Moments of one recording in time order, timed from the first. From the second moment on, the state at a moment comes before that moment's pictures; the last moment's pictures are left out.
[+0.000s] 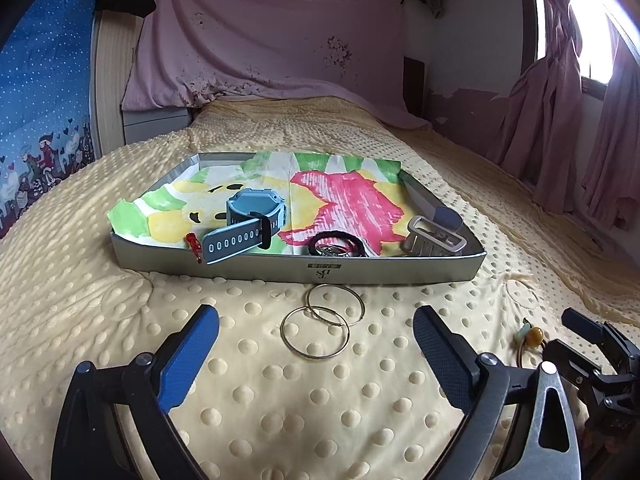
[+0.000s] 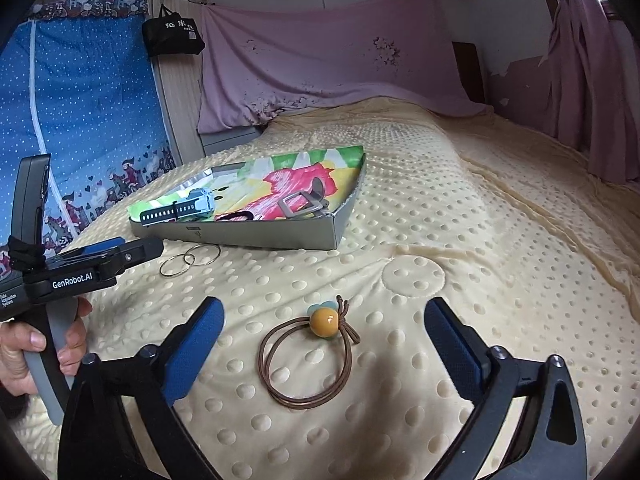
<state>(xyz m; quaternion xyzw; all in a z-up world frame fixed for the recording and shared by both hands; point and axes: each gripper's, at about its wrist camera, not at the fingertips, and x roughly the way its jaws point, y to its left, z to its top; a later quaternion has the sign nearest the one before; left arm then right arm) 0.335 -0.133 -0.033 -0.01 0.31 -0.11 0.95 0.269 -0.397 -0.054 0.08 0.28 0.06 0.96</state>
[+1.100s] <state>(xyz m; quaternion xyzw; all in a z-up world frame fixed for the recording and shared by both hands) 0.347 -0.147 -0.058 0.00 0.36 -0.16 0.92 0.283 -0.380 -0.081 0.09 0.32 0.10 0.94</state>
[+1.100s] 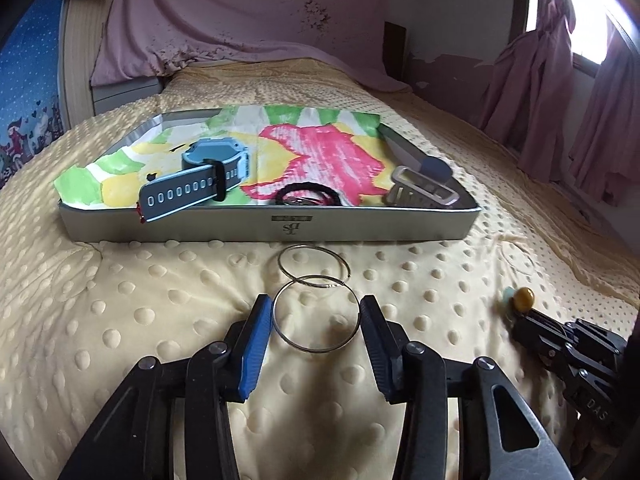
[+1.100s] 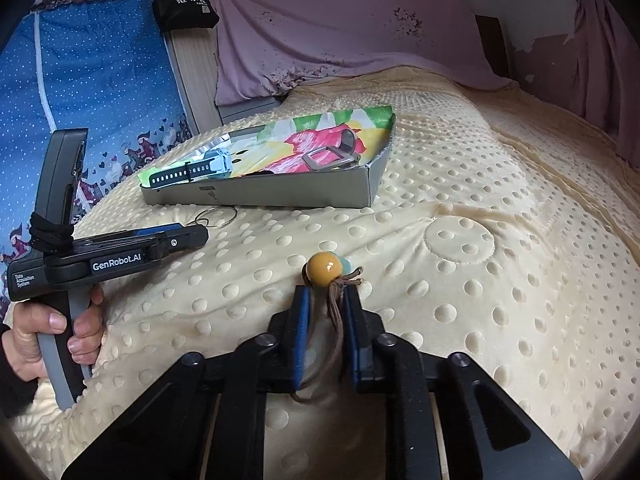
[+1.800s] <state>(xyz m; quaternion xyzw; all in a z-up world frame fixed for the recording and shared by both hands) 0.350 -0.148 0.004 -0.02 0.31 -0.18 0.93 0.292 -0.363 -0.033 0.06 0.26 0.12 0.95</state>
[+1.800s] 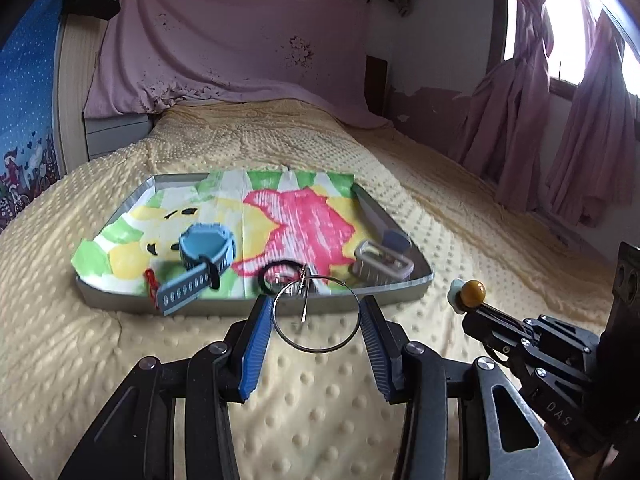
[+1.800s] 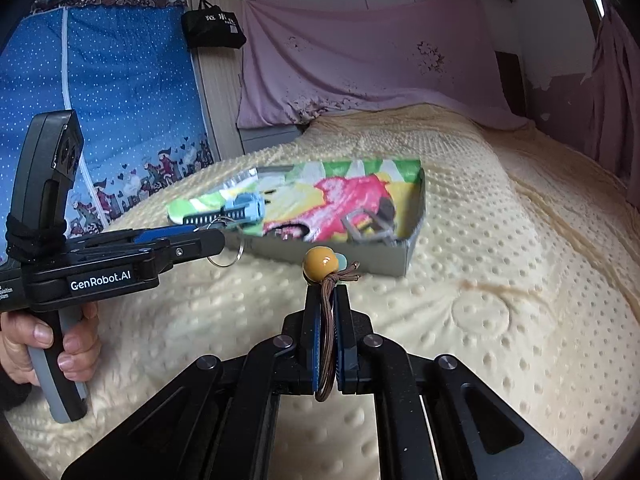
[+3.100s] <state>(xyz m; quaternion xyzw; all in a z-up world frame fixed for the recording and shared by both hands) 0.428 -0.154 -0.030 -0.08 0.34 -0.15 0.92 0.400 -0.380 -0.046 0.08 0.30 0.08 0.95</state>
